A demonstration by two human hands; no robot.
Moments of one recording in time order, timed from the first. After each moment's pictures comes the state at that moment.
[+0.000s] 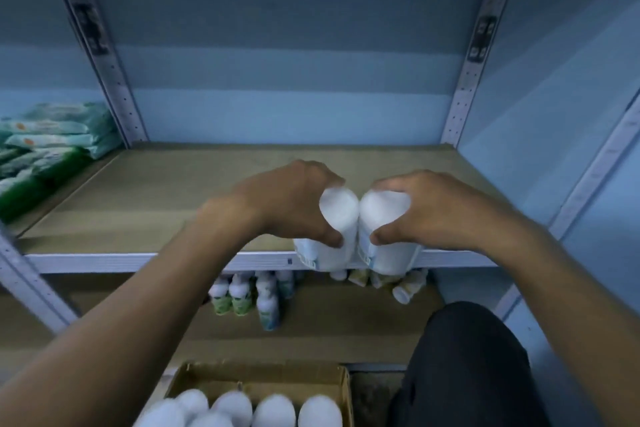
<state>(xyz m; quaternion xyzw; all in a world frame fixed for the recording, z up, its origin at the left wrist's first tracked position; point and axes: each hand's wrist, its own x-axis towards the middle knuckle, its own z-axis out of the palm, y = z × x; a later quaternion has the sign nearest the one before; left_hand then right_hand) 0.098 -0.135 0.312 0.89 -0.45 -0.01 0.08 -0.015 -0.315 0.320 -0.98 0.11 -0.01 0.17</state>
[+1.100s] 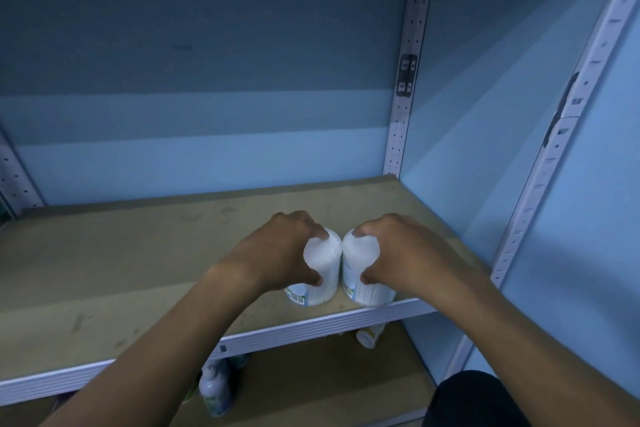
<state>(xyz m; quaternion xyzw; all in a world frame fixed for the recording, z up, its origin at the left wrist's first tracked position) 0.153 -0.234 0.270 0.87 -0.48 0.00 0.12 0.019 -0.388 0.284 -0.97 0.22 -0.06 0.11</state>
